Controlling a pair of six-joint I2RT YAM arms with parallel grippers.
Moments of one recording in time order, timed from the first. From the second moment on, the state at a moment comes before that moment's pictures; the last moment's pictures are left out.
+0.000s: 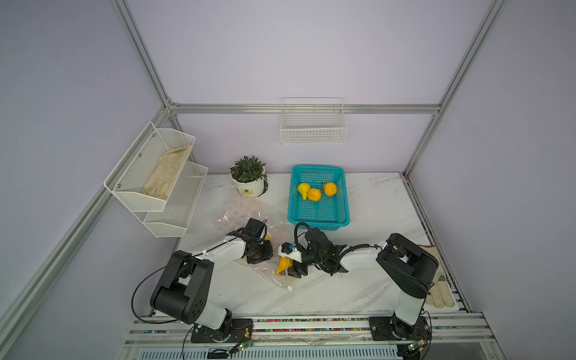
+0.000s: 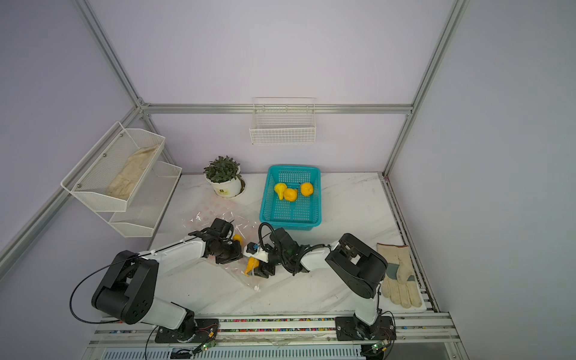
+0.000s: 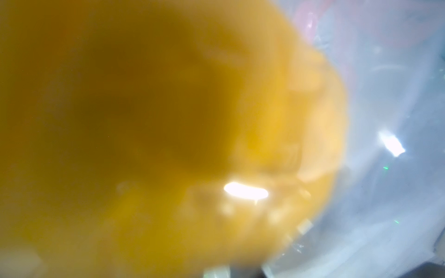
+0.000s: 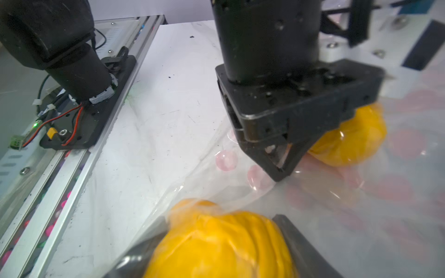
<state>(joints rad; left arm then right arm) -0.33 1.50 0.74 -0.50 0.21 -0.60 0.87 1.79 0.81 0.40 -0.57 -0.33</state>
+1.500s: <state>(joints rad) -0.29 1.20 0.80 -0.75 0.21 -0.60 0.44 2.24 1.65 -0.17 -0.24 0.25</state>
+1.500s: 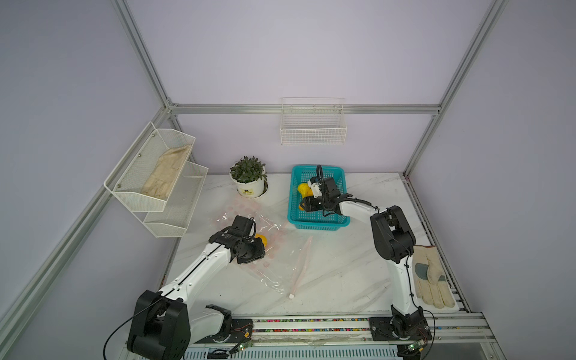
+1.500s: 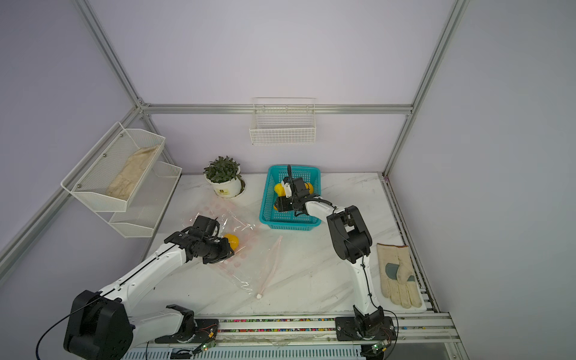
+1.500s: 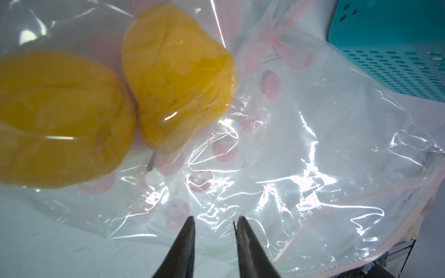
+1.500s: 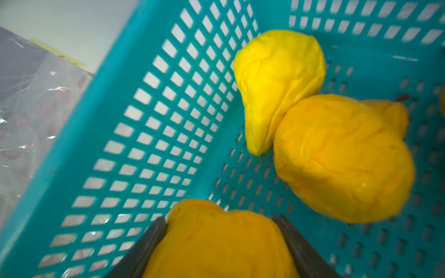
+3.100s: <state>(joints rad) -0.98 1.65 1.22 -1.04 -0.25 -0.79 0.44 1.27 0.87 -0.17 -0.36 0.29</state>
